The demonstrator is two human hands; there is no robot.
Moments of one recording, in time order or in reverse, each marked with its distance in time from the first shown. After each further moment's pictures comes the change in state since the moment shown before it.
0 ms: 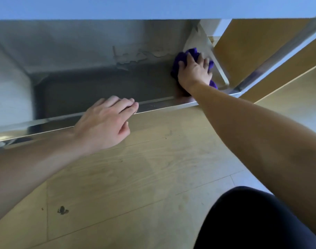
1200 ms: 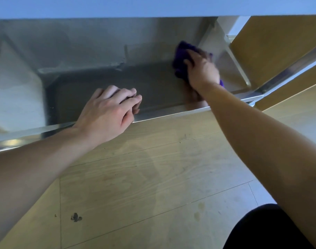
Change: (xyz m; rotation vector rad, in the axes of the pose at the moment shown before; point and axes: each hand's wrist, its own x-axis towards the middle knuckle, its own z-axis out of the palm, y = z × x) left_hand 0.001 -0.045 0.012 -0.021 0.163 -0.082; right_hand 0.012 -0.017 0.018 0.063 0.093 -0.254
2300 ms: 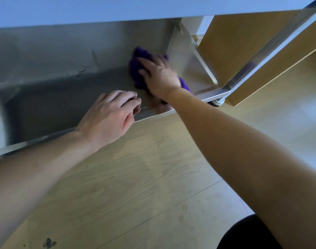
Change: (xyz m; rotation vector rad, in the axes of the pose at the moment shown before) left_hand 0.057 0.048 0.024 -0.122 -0.043 0.112; right_hand -0.013 -0.012 0.003 -0.015 -0.090 -0.193
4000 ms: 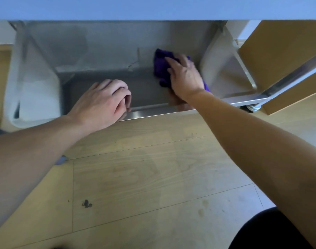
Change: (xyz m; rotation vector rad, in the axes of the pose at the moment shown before) left_hand -0.087 -0.064 -0.051 0.102 -0.009 -0.175; right_hand -0.009 -0.054 0.014 0.021 0.070 -0.115
